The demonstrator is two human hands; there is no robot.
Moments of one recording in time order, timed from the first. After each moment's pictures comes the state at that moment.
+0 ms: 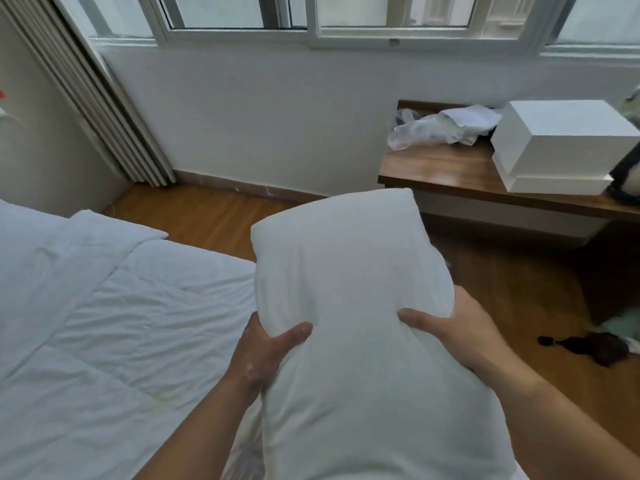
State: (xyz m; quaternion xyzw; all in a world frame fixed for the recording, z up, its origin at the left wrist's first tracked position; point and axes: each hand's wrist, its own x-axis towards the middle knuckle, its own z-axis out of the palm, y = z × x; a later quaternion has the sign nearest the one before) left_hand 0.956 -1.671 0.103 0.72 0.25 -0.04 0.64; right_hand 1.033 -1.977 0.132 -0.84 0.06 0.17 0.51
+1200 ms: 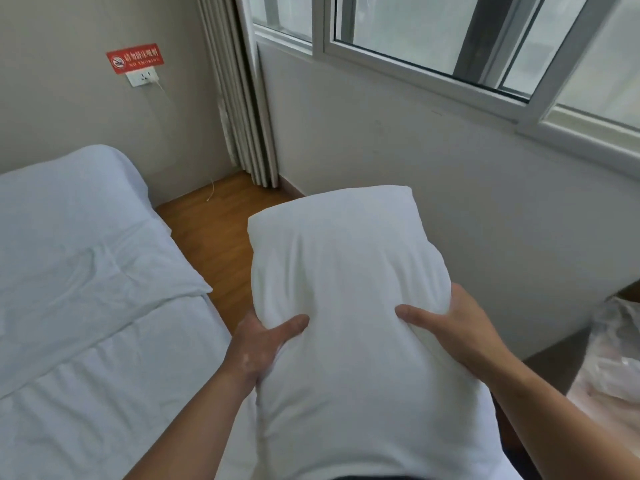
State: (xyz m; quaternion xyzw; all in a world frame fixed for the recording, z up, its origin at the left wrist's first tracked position) left_hand 1.447 -1.396 0.100 0.60 0.45 0.15 0.64; right_hand 1.668 -1.622 0.148 -0.83 -0.21 0.28 0.43
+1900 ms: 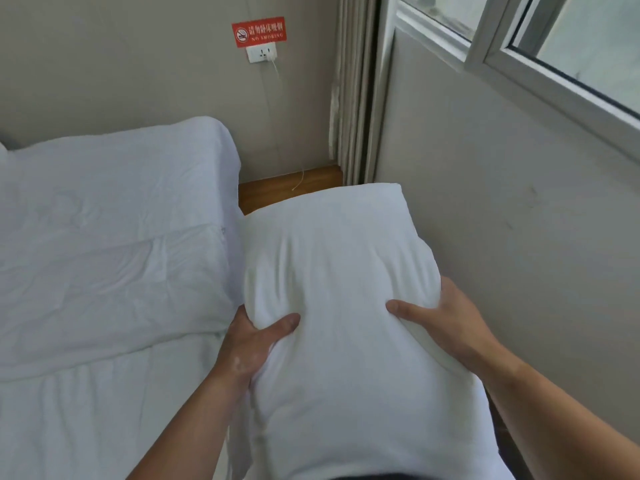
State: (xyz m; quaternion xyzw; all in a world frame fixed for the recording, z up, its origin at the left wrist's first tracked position) left_hand 1.607 -1.159 0.091 0.47 0.61 0.27 0.58; right_hand 1.910 -1.254 0.128 -0.75 -0.39 0.40 0.35
